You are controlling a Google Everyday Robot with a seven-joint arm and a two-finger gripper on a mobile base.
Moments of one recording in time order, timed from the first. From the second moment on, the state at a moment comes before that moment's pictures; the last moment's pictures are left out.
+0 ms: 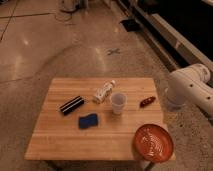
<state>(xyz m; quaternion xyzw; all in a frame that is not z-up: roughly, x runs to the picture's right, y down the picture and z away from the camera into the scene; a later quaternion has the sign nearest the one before) 0.284 0.105 0.685 -0.28 0.02 0.02 0.96</state>
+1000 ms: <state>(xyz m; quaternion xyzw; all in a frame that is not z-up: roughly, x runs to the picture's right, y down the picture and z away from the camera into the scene) 0.120 0.052 0.699 -0.24 -0.07 -0.12 0.96</state>
